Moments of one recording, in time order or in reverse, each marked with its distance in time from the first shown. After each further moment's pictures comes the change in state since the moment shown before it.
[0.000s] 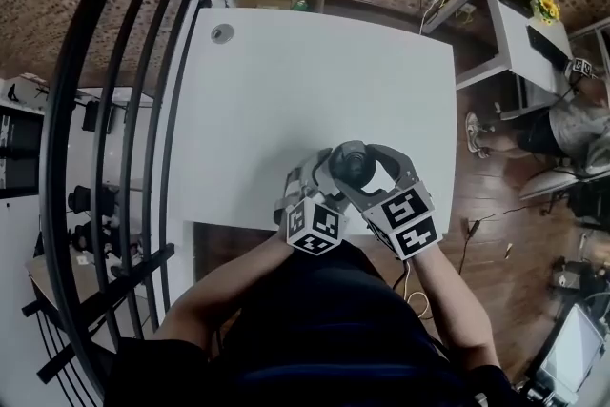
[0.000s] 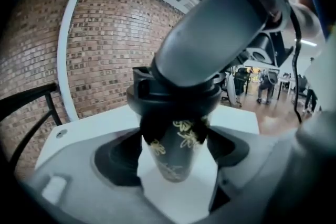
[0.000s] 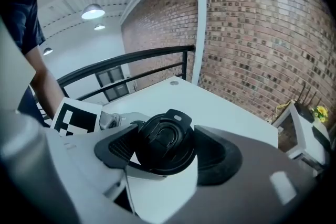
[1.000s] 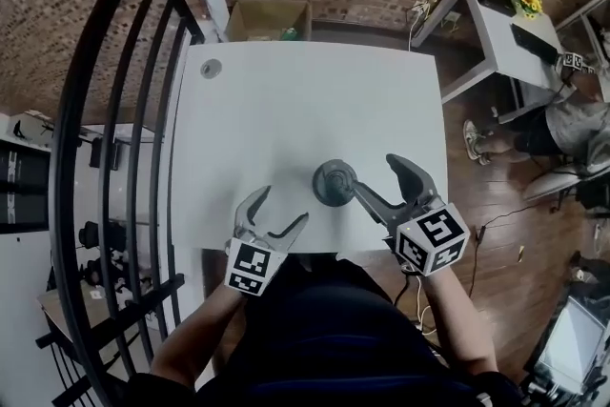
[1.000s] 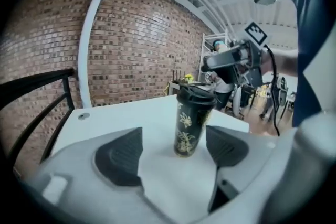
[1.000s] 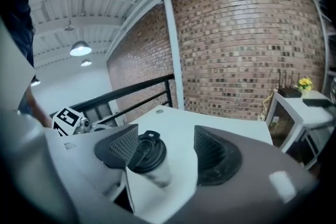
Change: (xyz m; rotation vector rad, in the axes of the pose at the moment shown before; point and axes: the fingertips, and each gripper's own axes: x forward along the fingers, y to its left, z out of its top) left arm -0.100 0.051 -0.024 -0.188 -0.038 0.044; right arm -0.061 -0.044 0.017 0.246 -0.378 -0.093
